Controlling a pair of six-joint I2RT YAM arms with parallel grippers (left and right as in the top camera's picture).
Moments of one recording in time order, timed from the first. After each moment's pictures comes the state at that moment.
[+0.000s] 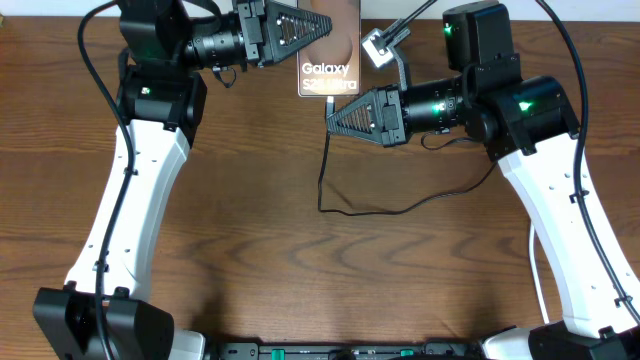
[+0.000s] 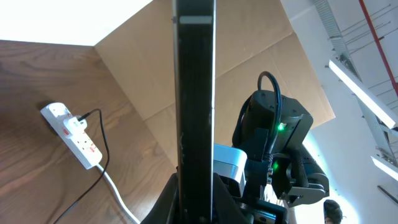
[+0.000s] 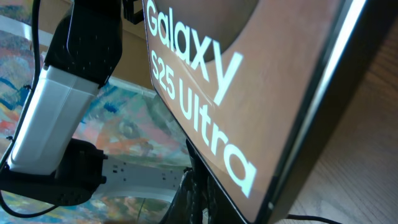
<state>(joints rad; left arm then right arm) -0.14 1.62 1.56 0.18 1.27 -1.11 0.36 1.60 1.78 -0.97 -1.08 0.27</state>
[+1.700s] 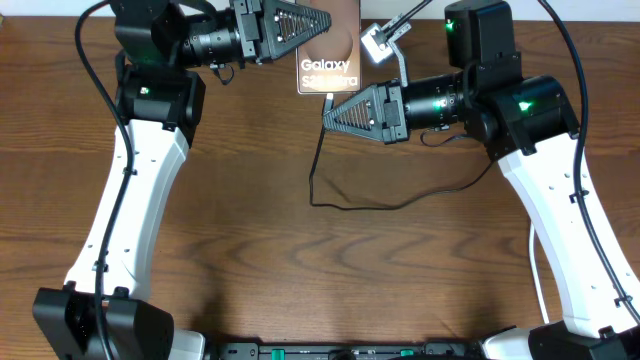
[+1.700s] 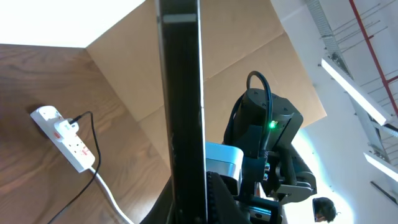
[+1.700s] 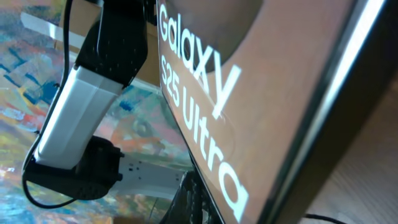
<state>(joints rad) -0.14 1.62 1.56 0.26 1.28 -1.19 0.36 1.60 1.78 -0.91 -1.15 0.31</state>
